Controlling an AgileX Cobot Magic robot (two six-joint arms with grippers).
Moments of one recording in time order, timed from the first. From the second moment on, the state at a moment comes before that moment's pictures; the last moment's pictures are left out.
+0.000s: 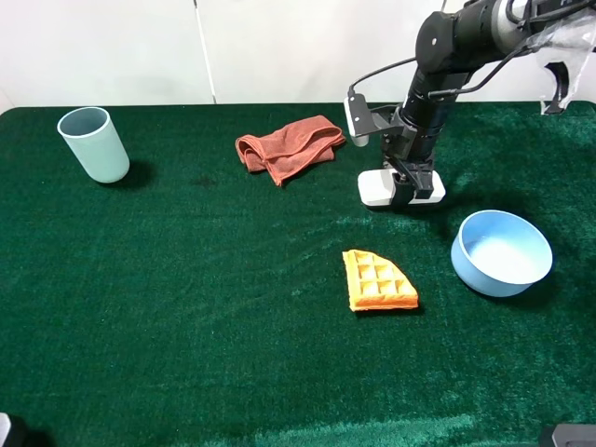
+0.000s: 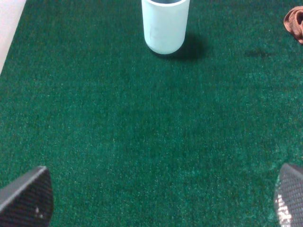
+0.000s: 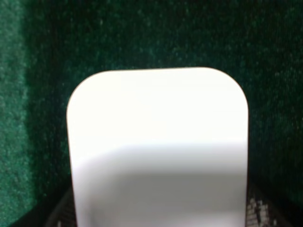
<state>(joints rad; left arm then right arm) 0.07 -0.01 -0.50 -0.02 1.06 0.03 0.34 2.21 -1.47 0.10 0.88 -1.32</state>
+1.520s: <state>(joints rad) 0.07 -0.01 -0.50 -0.02 1.06 0.03 0.48 2.17 -1.64 0.08 1.00 -1.25</state>
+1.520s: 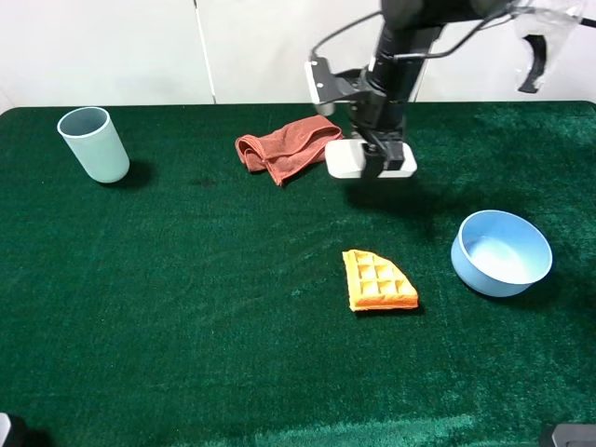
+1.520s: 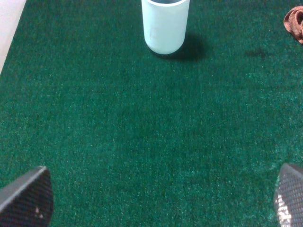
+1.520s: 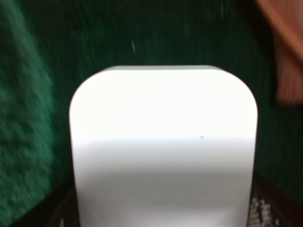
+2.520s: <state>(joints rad) 0.07 -0.01 -0.50 -0.02 1.06 0.03 0.97 2.20 -1.66 0.10 1.03 -1.03</state>
